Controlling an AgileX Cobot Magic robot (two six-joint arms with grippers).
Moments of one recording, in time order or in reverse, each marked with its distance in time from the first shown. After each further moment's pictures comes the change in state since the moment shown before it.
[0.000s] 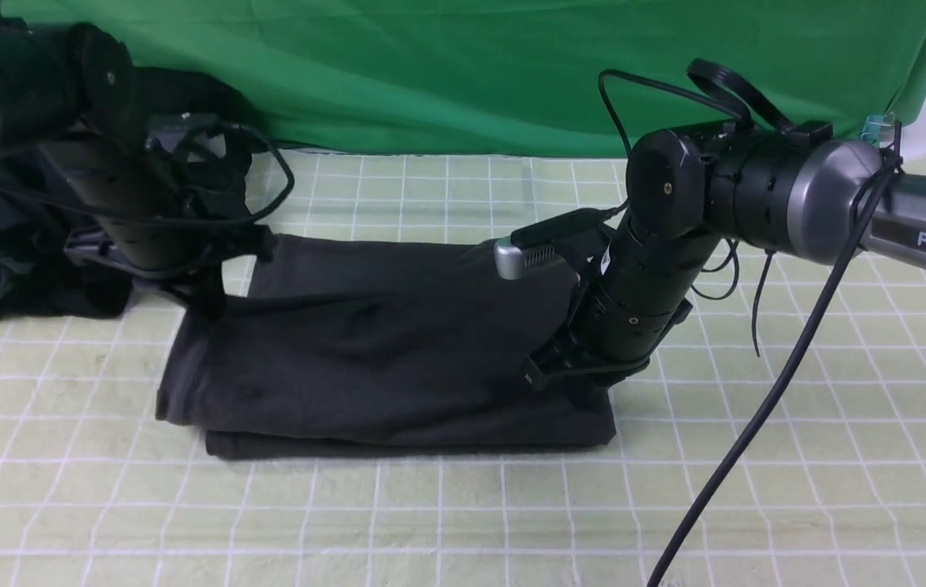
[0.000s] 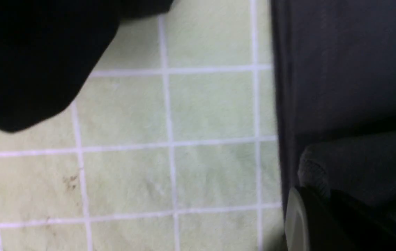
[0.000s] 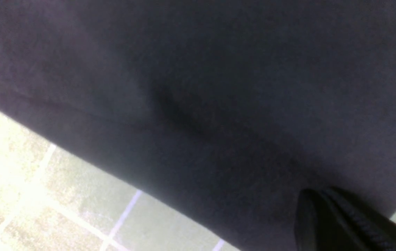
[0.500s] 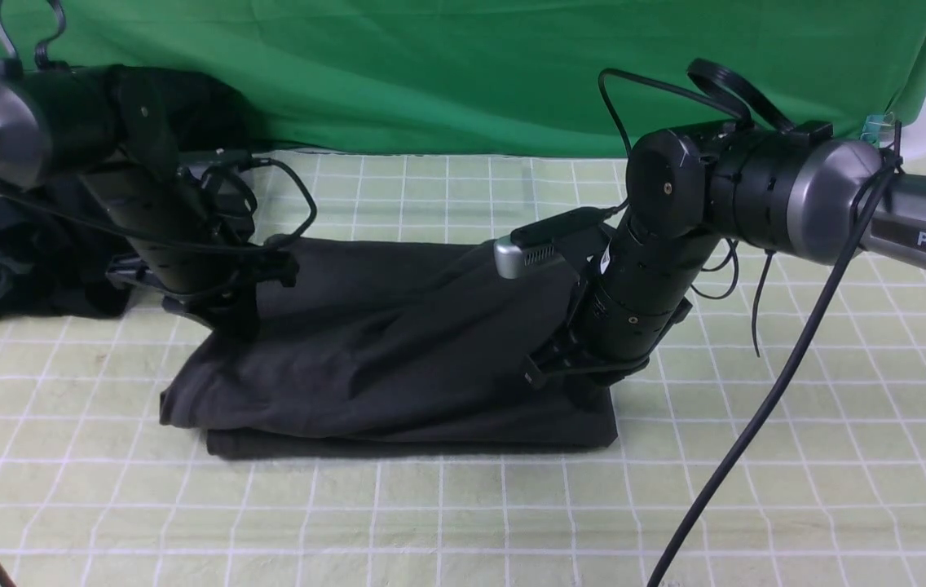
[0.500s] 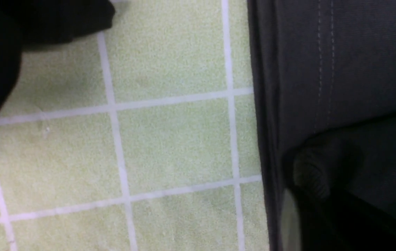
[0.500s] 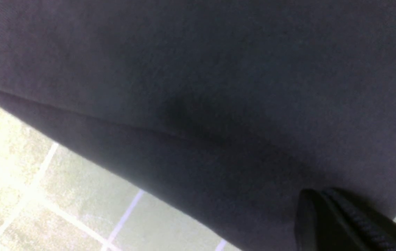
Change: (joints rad) right arm 0.000 0.000 0.000 0.000 -0.004 0.000; left arm 0.000 0.113 -0.049 -0.113 -0.018 0.130
